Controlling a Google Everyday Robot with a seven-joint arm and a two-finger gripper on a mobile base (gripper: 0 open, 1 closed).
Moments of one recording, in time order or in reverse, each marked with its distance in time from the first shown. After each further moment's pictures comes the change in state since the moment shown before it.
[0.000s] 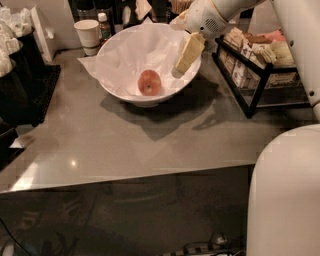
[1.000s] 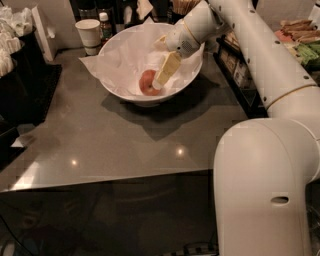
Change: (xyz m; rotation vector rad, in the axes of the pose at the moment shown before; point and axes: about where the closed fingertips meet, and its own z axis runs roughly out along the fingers) arm 0.012 -0.021 0.088 -0.119 -0.094 0.059
